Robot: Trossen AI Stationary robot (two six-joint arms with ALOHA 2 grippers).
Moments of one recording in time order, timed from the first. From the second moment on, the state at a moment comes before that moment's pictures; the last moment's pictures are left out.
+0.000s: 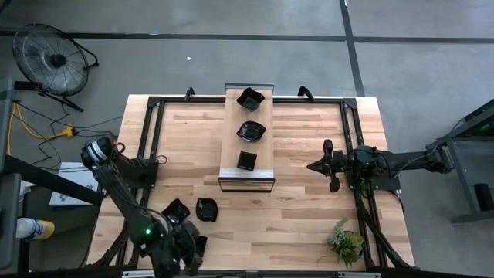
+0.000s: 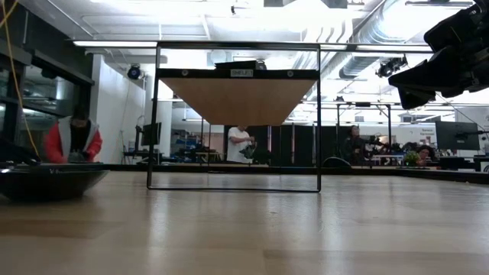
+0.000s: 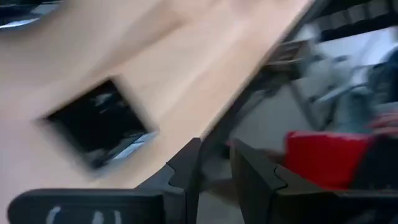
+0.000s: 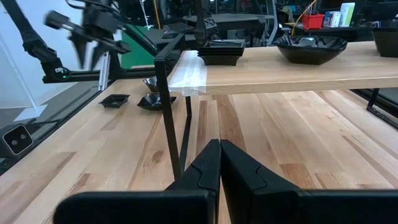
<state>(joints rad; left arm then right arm) -0.97 1.66 1.20 -0.53 -0.38 -1.75 0.05 0.14 0.01 0.03 0.00 0.08</state>
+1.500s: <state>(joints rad) -1.02 1.81 1.28 -0.62 -0.19 -0.69 0.05 0.14 0.01 0.03 0.00 0.08</state>
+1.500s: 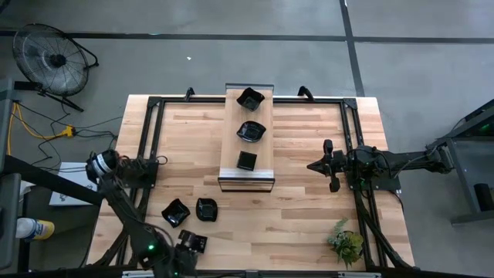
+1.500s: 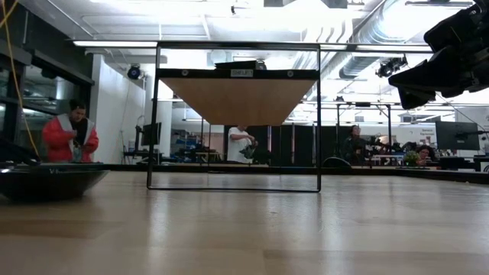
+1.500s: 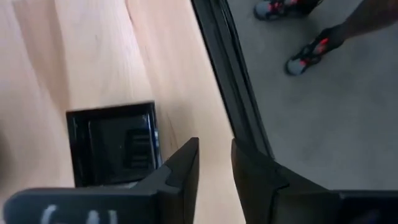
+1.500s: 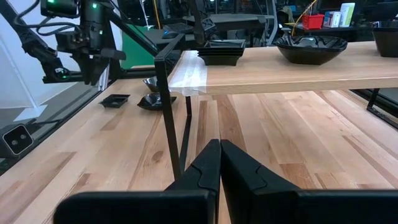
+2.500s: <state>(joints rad) -1.06 1.93 1.28 -0.76 -0.42 -0.68 0.05 0.14 0.01 0.03 0.00 0.08</state>
